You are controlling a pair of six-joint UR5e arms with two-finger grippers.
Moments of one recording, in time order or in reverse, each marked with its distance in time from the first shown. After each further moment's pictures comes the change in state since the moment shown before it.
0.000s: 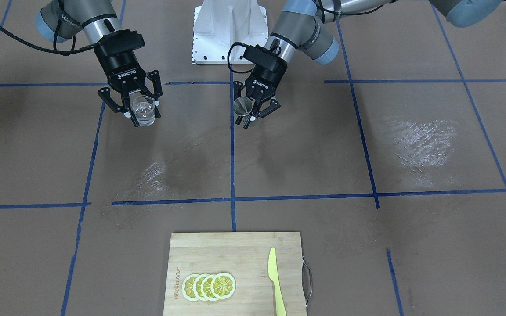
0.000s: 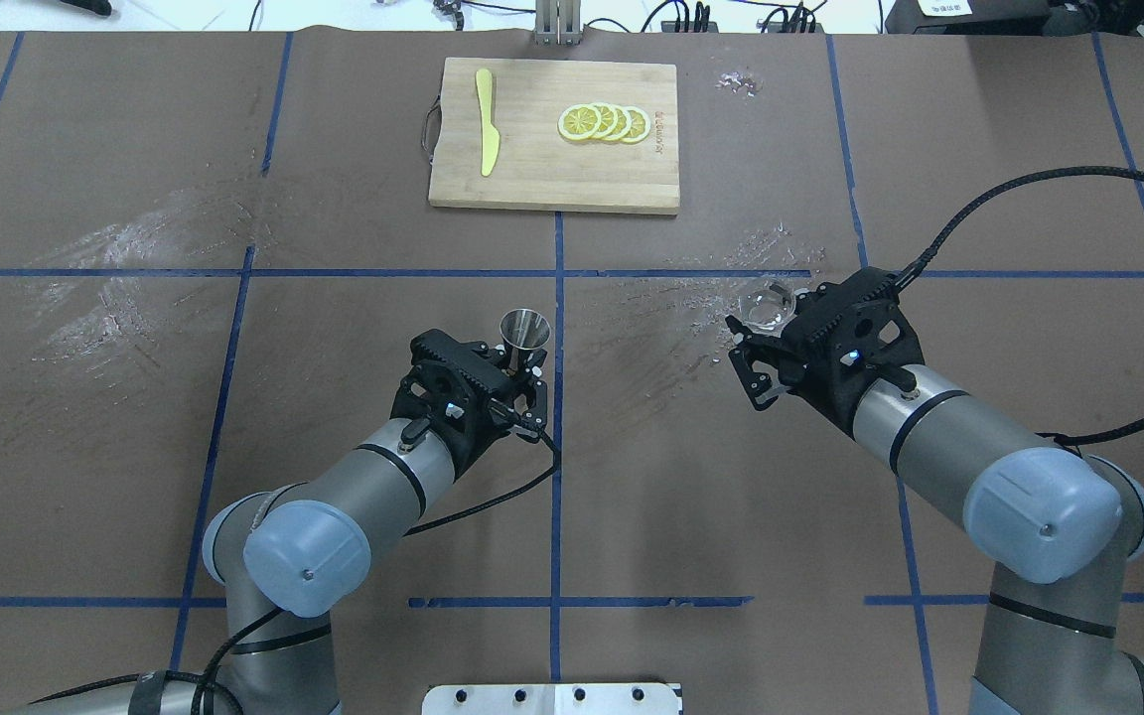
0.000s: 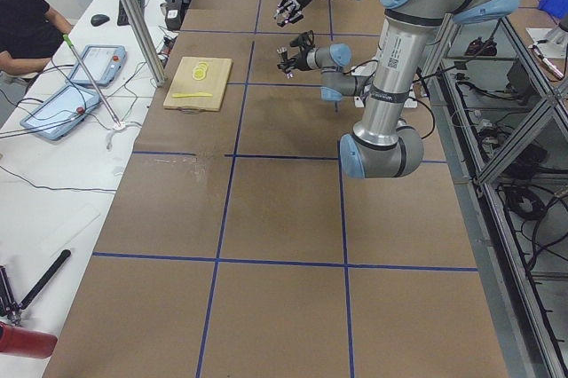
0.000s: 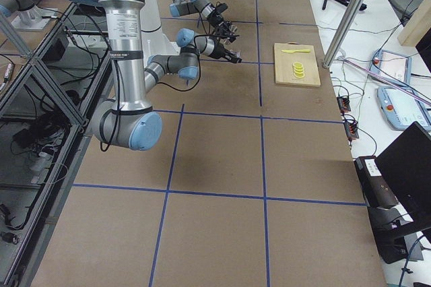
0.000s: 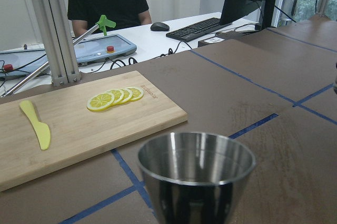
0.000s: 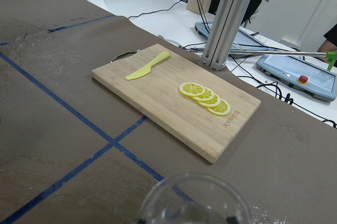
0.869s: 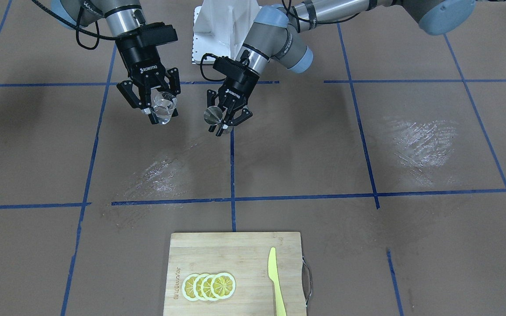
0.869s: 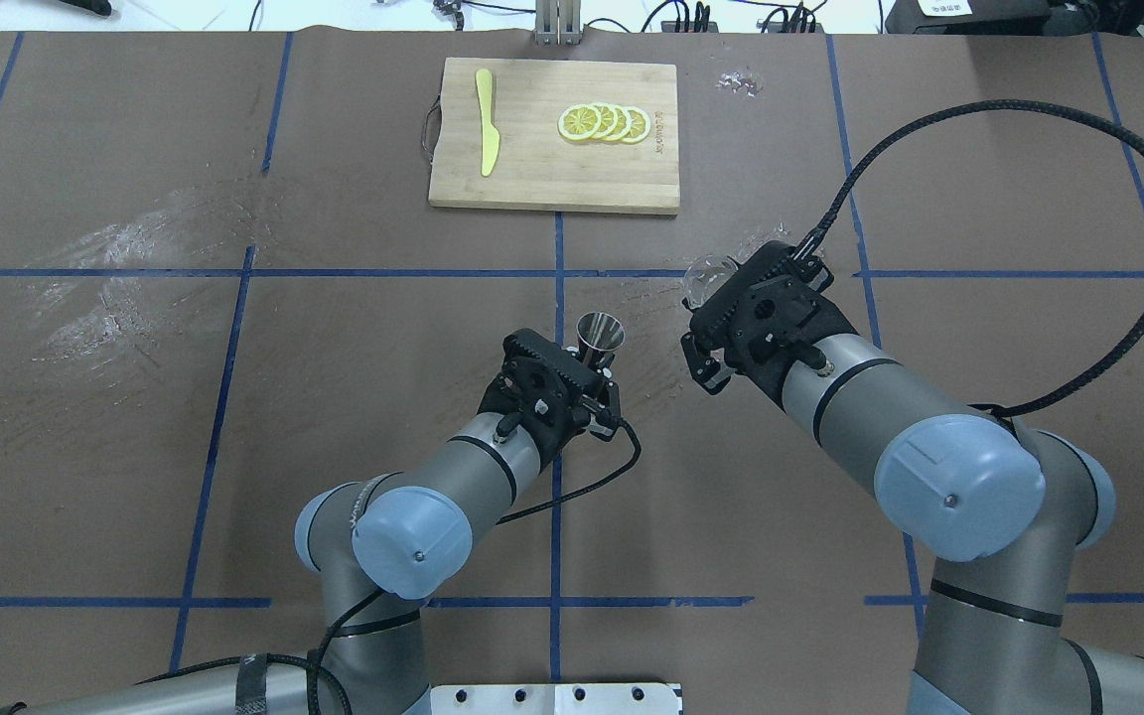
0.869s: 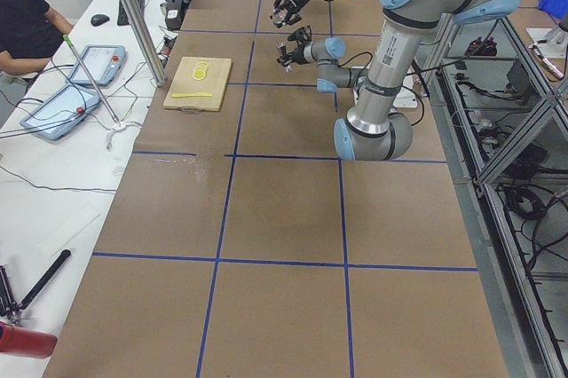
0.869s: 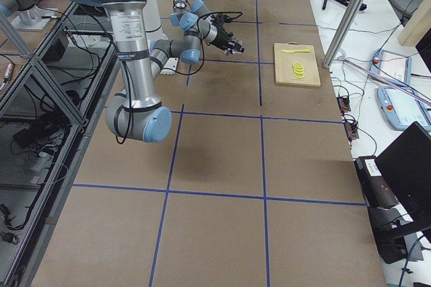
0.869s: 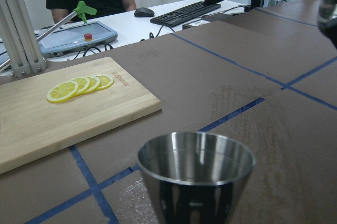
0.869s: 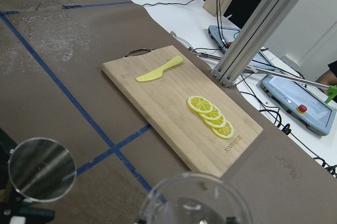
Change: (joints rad) left arm 0.006 -0.159 0.160 -0.005 -0.022 0.004; right arm 0.007 0.149 0.024 -0.248 -0.016 -0.183
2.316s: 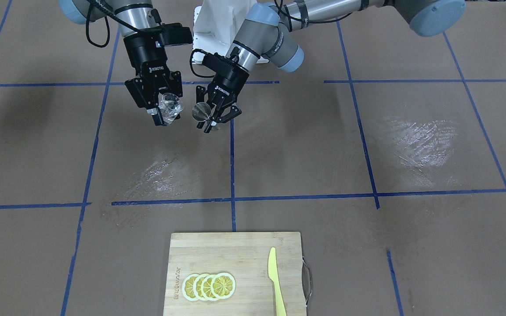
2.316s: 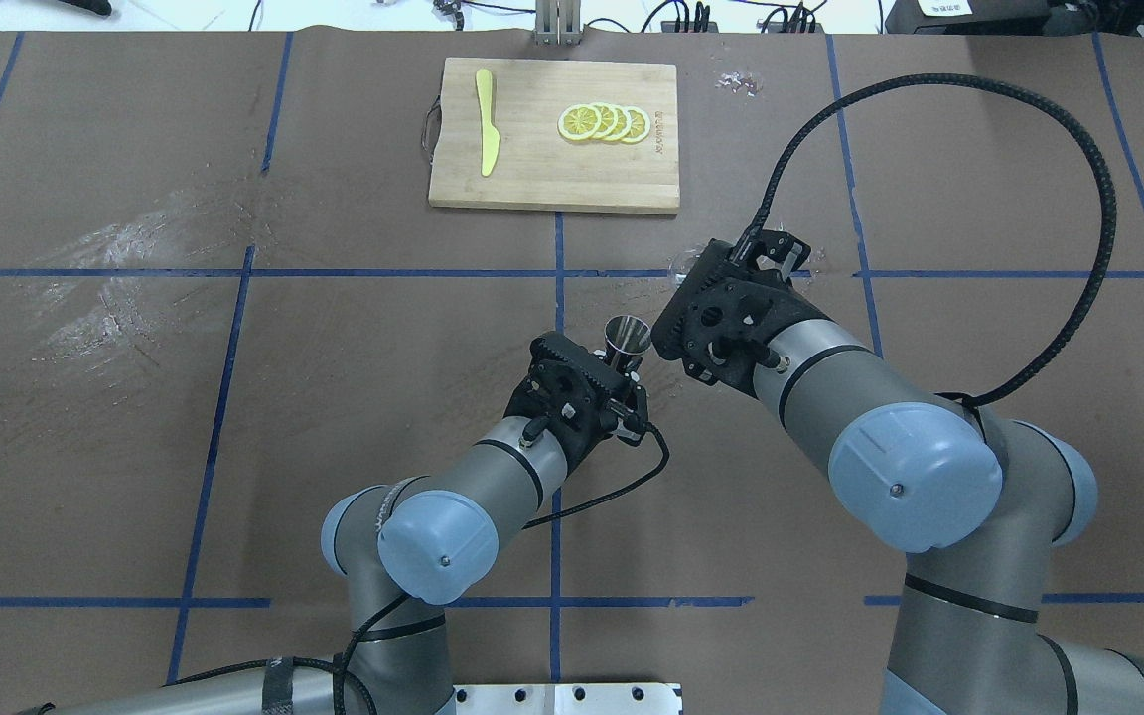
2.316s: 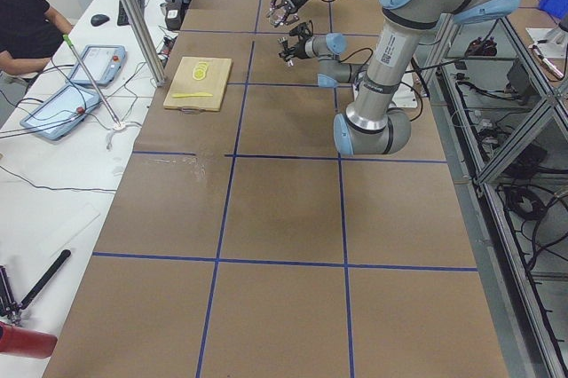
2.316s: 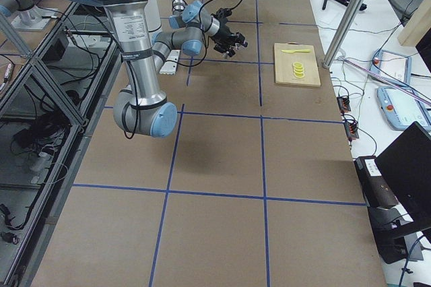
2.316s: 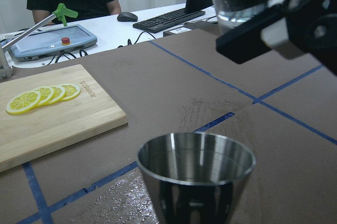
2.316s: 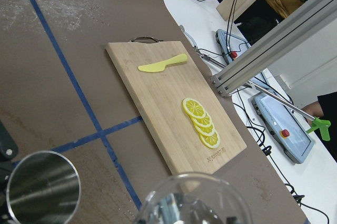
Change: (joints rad) left arm 0.009 -0.039 0.025 -0.018 -0.003 0.002; right arm -0.003 0.056 0.002 -0.114 -0.042 -0.214
